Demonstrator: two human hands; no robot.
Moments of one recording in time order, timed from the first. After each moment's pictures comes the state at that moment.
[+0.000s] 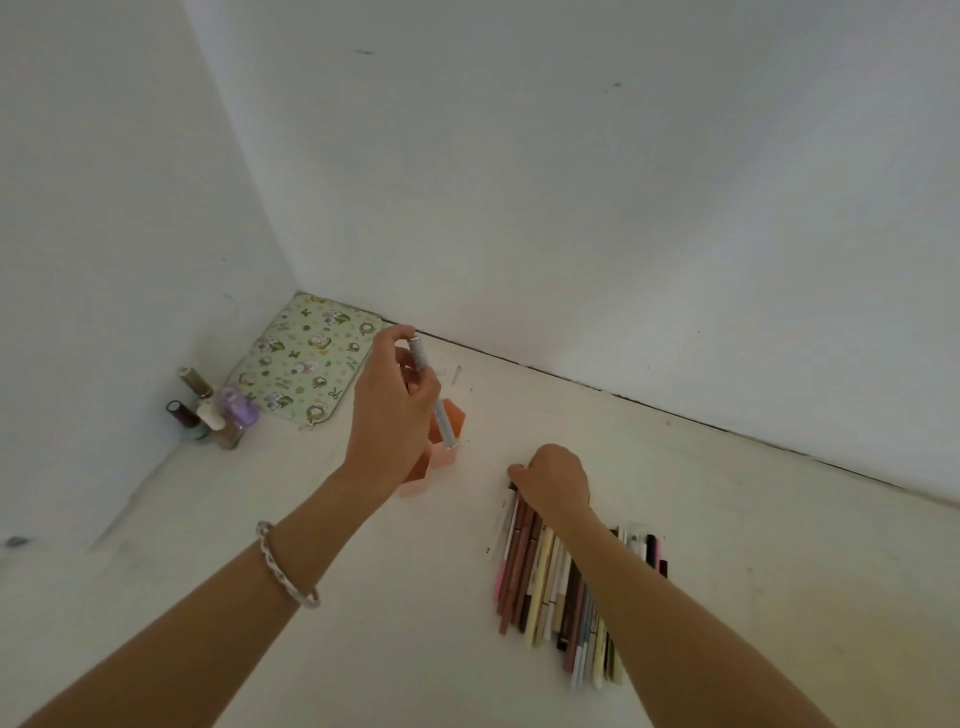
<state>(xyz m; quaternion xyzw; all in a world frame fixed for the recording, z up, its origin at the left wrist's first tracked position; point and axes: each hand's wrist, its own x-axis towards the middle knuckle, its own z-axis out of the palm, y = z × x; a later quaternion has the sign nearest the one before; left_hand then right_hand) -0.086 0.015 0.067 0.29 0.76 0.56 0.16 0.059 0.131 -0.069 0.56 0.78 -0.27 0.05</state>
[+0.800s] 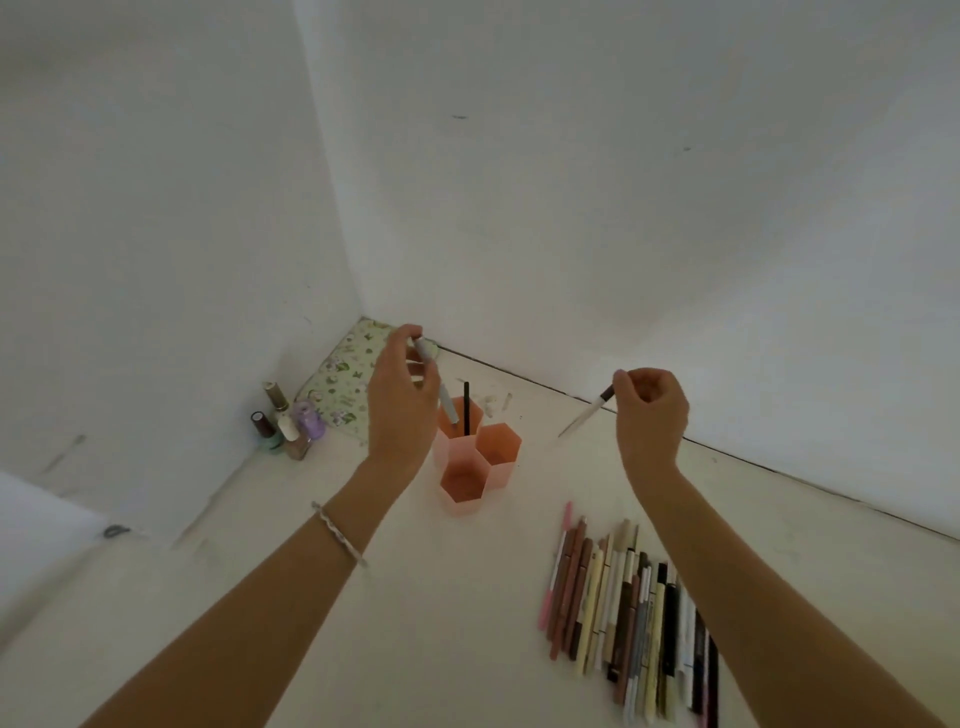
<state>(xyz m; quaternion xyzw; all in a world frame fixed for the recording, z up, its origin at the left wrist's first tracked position) -0.146 0.002 0.048 0.29 0.78 0.55 0.00 0.030 0.155 0.047 0.54 0.59 -0.43 -0.42</state>
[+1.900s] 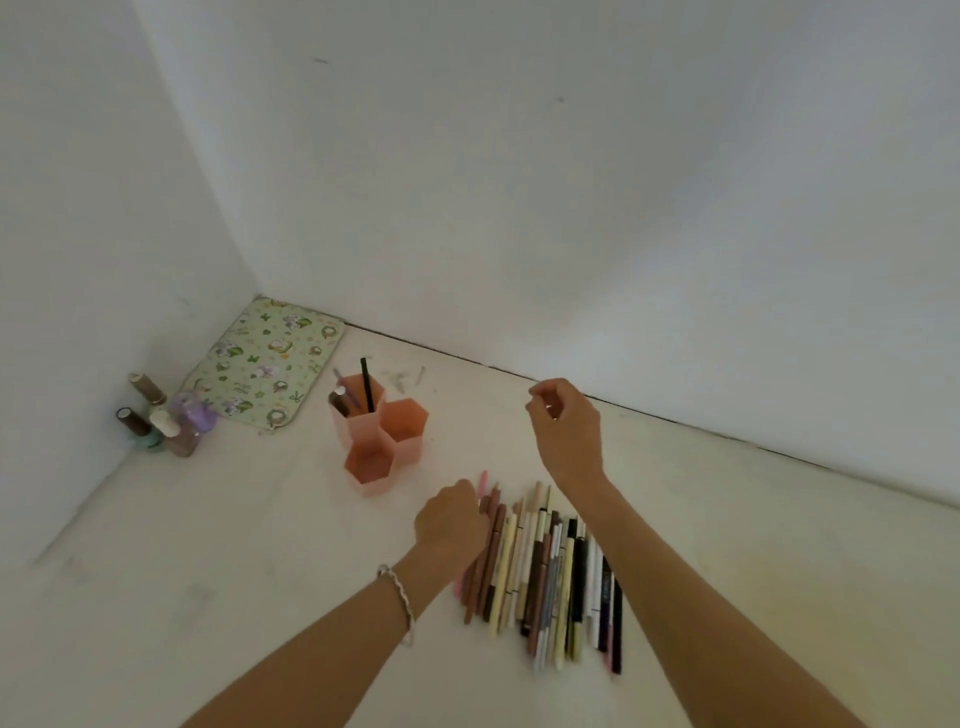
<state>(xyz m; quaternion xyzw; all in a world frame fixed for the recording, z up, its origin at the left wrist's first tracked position) 0.016 0.027 -0.043 0.39 0.86 0.10 0.31 0.089 0.146 0.022 0.50 0.72 -0.38 -0.30</state>
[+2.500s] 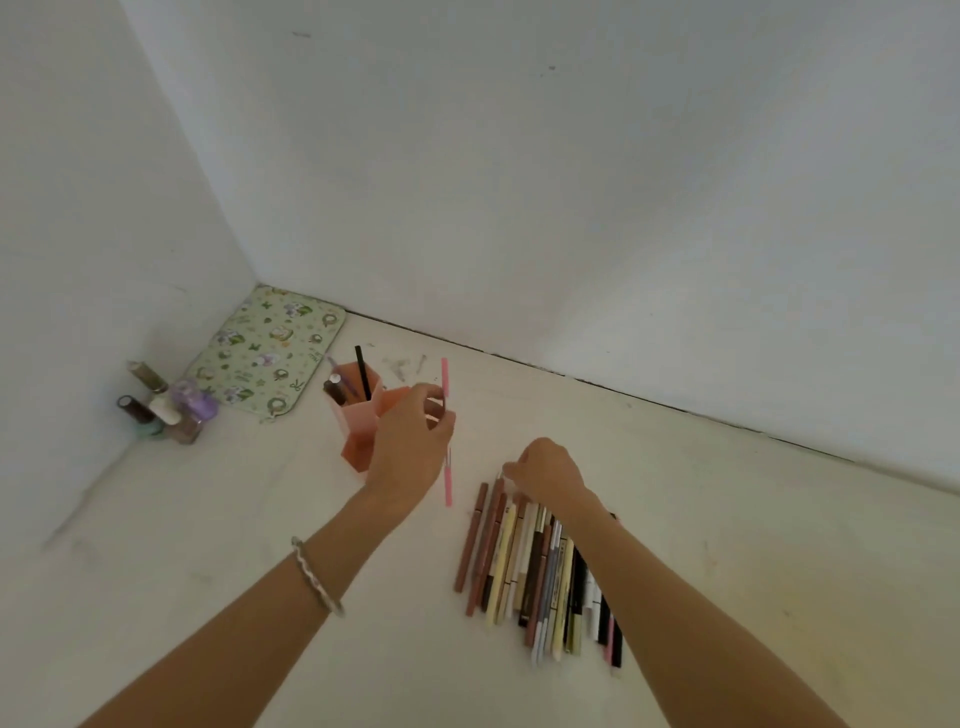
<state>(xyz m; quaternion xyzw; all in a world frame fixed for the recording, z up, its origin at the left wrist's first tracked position) -0.036 0.036 0.010 0.30 0.79 0.46 0.26 0.100 0.146 -0.047 0.55 0.75 -0.35 0.09</state>
